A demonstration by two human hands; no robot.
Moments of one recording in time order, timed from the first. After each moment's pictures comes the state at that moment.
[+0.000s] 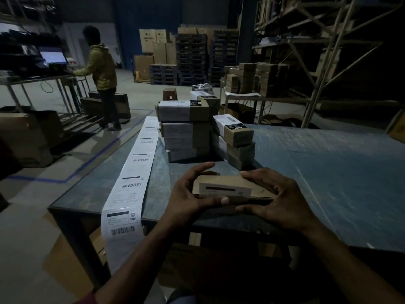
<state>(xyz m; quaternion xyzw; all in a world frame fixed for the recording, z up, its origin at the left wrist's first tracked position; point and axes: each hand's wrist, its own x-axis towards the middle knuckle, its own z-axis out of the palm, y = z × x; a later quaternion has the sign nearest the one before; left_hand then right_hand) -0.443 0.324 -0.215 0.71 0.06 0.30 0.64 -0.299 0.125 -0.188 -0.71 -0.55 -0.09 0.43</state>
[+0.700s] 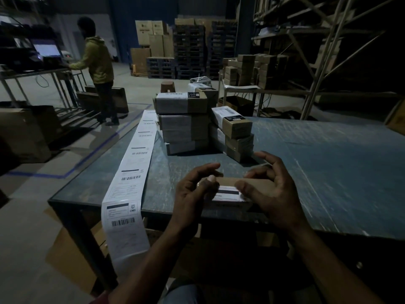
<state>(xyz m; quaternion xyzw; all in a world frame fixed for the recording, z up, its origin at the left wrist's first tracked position) -0.445 0.294 -0.222 0.62 0.07 0.36 0.69 -0.328 0.134 -0.201 -0.71 -0.39 -0.02 0.59</state>
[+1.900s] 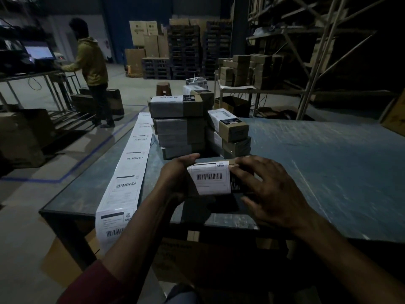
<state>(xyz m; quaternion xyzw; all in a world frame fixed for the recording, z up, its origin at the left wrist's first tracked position) -0.404 0.347 -0.167 0.48 0.32 0.18 0.79 -0.284 0.134 -0.196 -0.74 -0.59 -0.30 0.12</state>
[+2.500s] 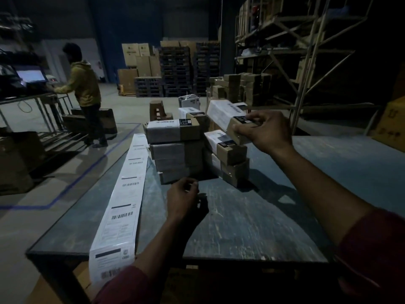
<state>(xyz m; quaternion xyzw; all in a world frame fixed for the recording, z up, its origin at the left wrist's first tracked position) -0.333 0.406 -0.251 0.77 0.29 0.32 0.47 -0.195 0.228 -0.071 -0.80 -0.28 -0.19 0.50</state>
